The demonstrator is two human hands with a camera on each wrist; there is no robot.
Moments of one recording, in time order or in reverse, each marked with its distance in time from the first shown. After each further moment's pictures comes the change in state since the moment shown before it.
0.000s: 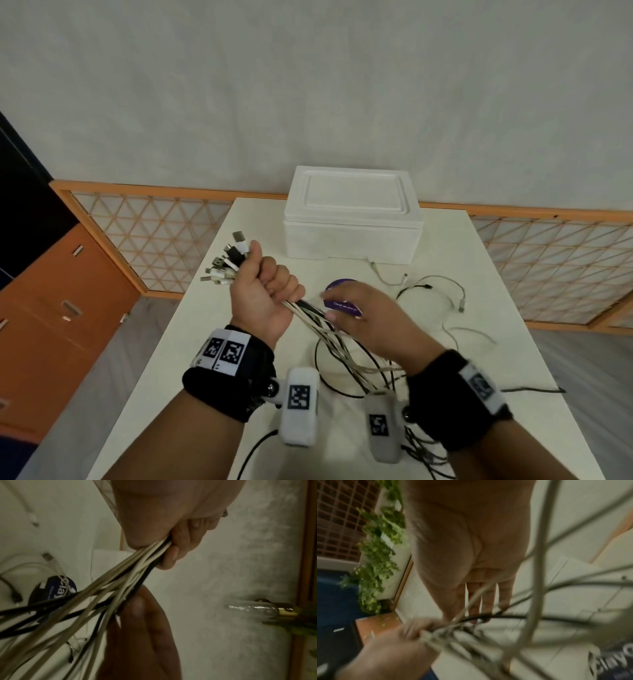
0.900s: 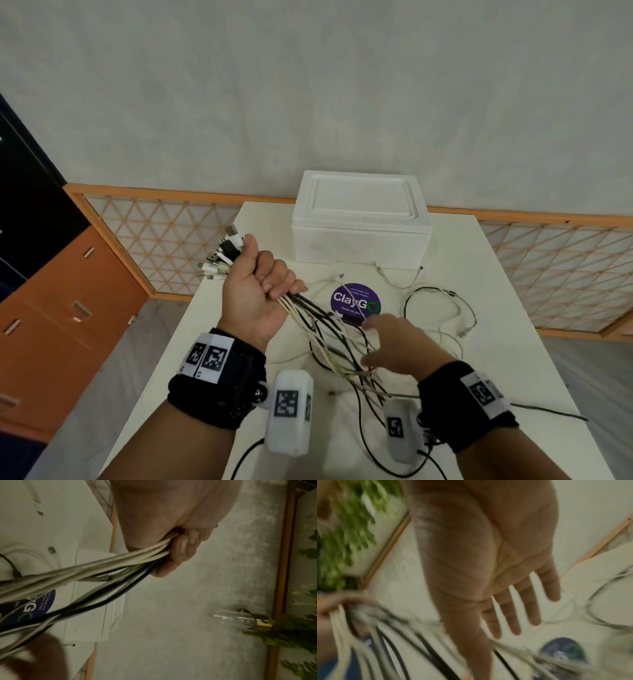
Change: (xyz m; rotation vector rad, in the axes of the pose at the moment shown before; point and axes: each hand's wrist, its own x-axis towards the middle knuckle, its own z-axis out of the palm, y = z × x) left_hand -0.009 0.027 0.008 0.009 -0.049 0.002; right_hand -0.006 0.048 0.010 -0.425 -0.238 0.435
